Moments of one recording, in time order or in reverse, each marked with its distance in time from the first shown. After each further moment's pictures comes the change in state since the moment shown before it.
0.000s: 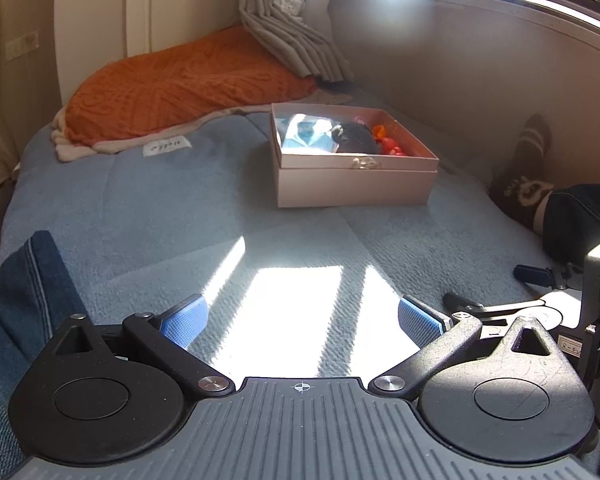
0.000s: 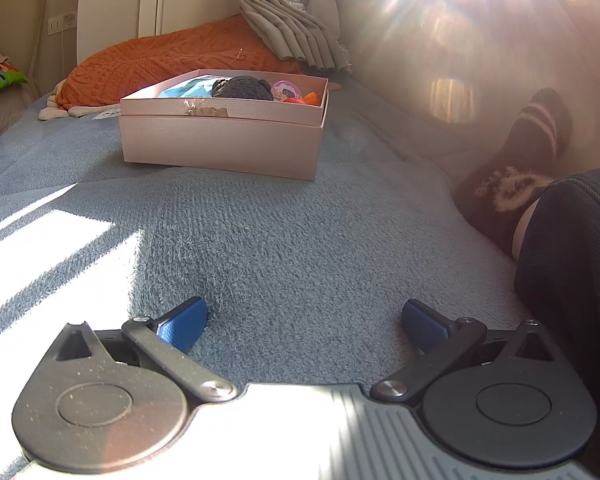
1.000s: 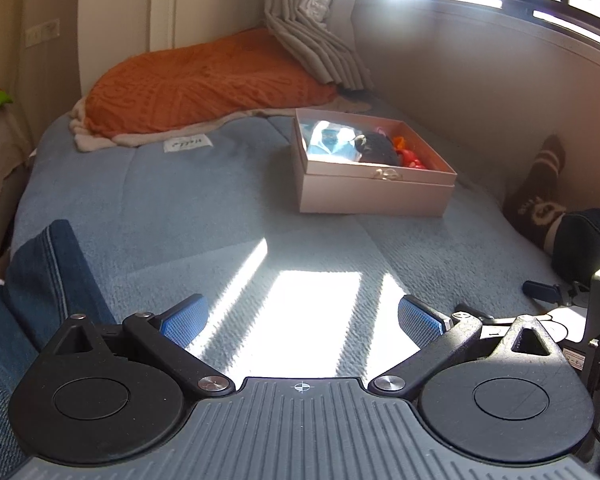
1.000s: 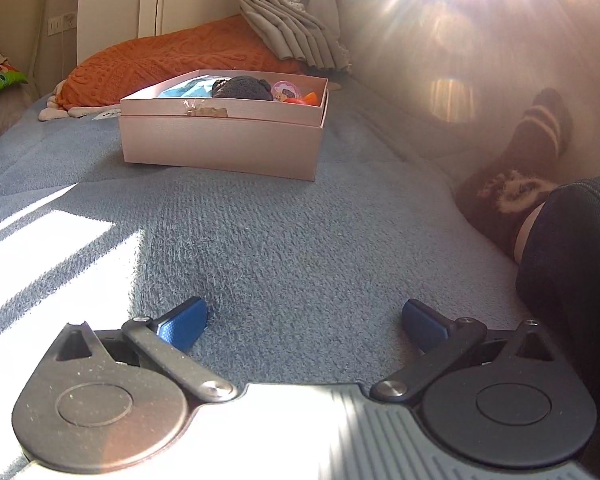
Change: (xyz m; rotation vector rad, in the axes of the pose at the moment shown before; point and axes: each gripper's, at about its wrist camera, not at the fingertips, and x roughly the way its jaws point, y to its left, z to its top) left arm -0.008 0.014 0.001 -0.062 -0.011 0.028; right arm -0.001 0.000 0.001 0.001 0.002 0.001
